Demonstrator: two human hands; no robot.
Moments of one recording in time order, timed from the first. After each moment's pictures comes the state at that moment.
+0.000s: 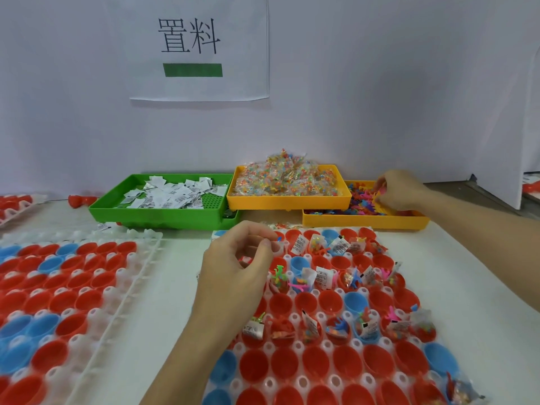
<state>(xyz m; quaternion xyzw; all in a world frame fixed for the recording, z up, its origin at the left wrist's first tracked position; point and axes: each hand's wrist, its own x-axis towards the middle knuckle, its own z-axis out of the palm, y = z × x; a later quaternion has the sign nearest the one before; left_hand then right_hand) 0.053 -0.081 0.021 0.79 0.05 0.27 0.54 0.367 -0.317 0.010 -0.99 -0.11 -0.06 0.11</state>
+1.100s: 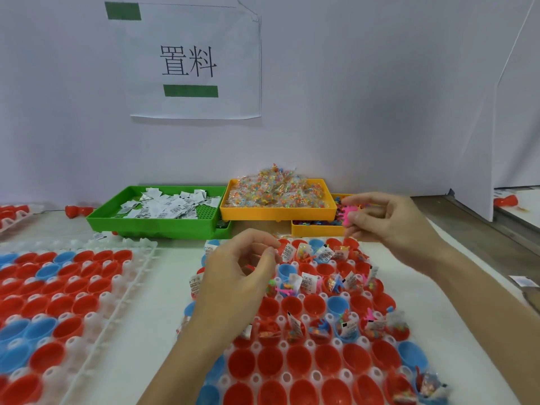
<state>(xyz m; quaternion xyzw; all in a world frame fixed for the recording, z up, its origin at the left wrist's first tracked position) 0.045 -0.094 0.029 0.79 -0.01 0.26 0.56 0.188 -0.310 0.050 -0.77 -0.24 0.01 0.60</state>
